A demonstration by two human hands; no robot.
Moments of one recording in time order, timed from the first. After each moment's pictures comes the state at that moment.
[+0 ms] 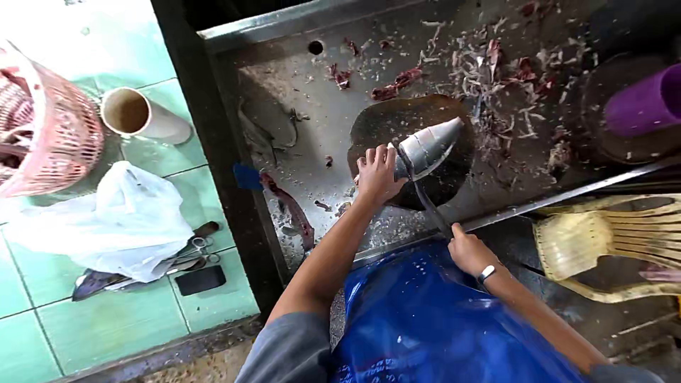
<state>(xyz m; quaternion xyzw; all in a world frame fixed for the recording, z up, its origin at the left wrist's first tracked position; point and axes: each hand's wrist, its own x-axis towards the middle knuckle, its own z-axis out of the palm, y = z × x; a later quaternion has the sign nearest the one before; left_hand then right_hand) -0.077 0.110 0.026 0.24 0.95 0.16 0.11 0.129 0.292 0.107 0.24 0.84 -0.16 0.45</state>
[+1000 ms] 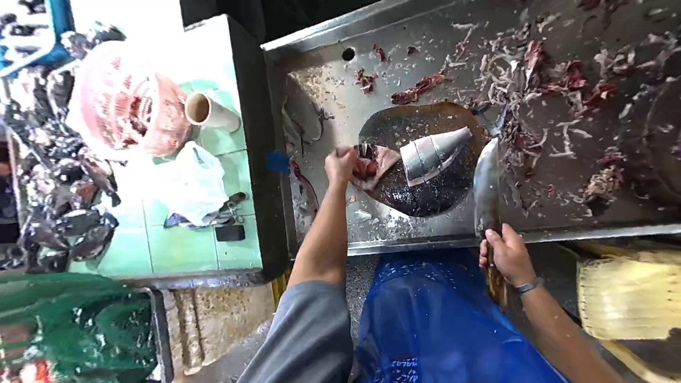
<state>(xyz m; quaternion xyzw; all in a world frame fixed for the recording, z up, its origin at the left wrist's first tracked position) -0.107 0.060 0.022 -0.21 0.87 0.43 0.11 0.144 0.444 0.082 0.27 0.67 -0.66 0.22</state>
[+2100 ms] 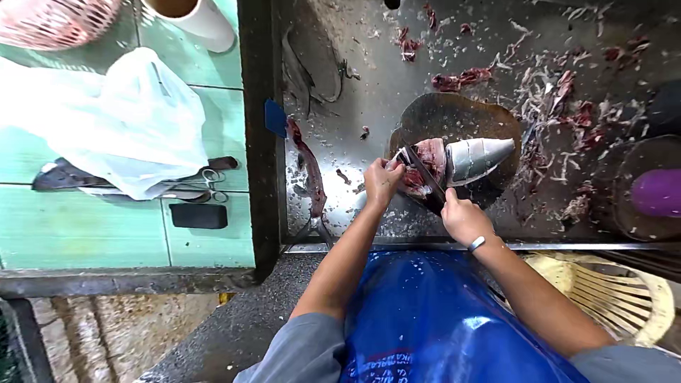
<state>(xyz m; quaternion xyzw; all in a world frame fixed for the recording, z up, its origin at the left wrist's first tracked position) -0.051 0.048 0.007 -0.25 0.82 0.48 0.19 0.006 0.228 0.114 0.05 0.92 -0.02 0.38</state>
